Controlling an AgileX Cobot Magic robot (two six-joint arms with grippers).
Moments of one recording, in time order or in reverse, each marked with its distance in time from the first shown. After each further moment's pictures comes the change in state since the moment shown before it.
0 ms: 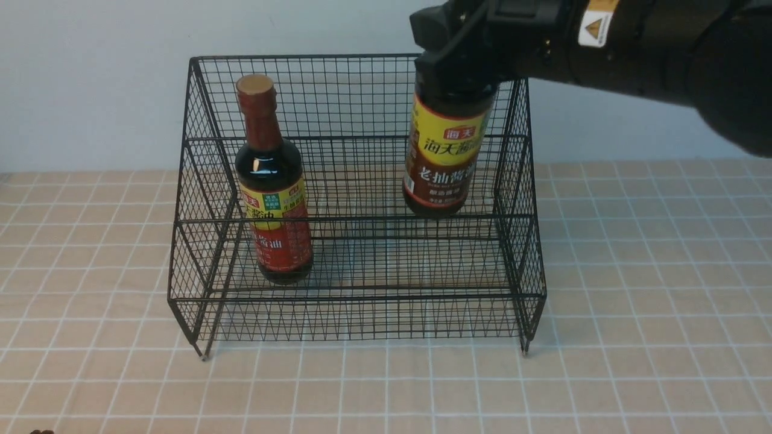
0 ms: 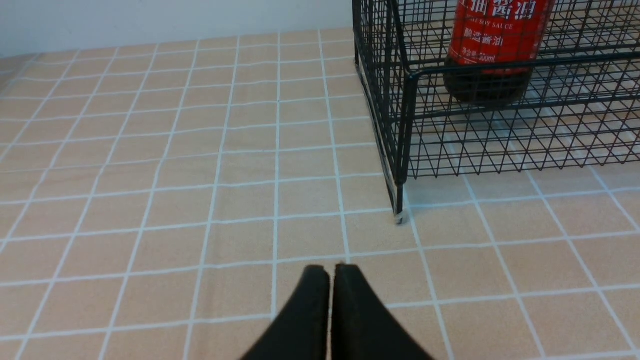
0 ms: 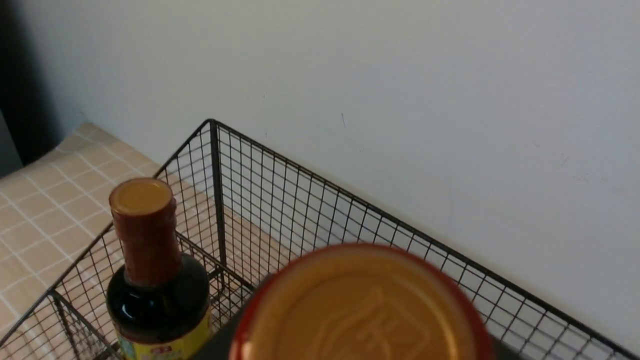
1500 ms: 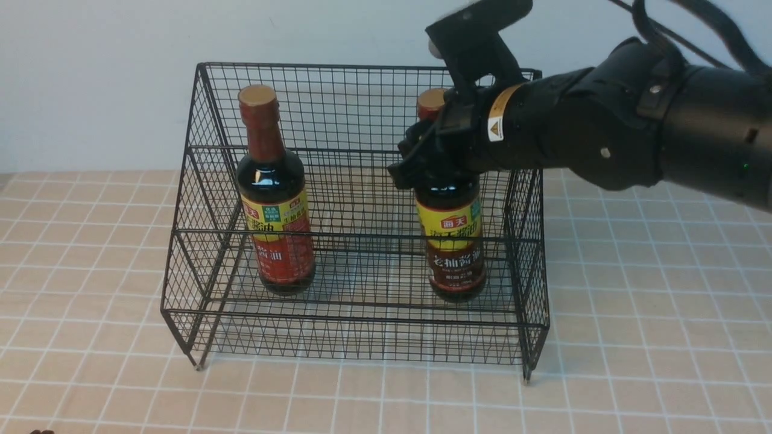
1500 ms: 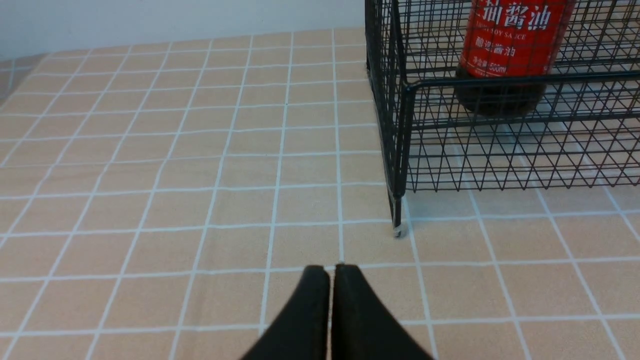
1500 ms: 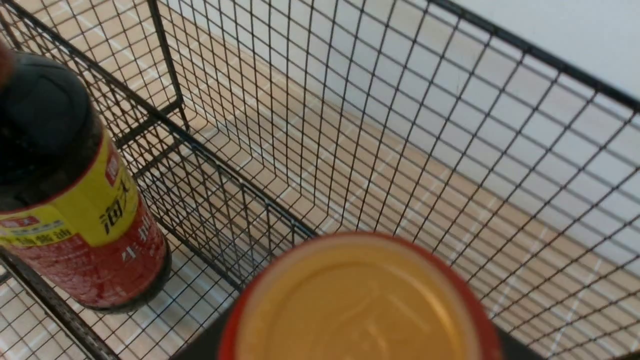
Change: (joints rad) right arm -0.002 0.216 -0.023 -0.037 0.182 0.110; left arm 0.000 0.000 0.000 0.000 0.000 0.000
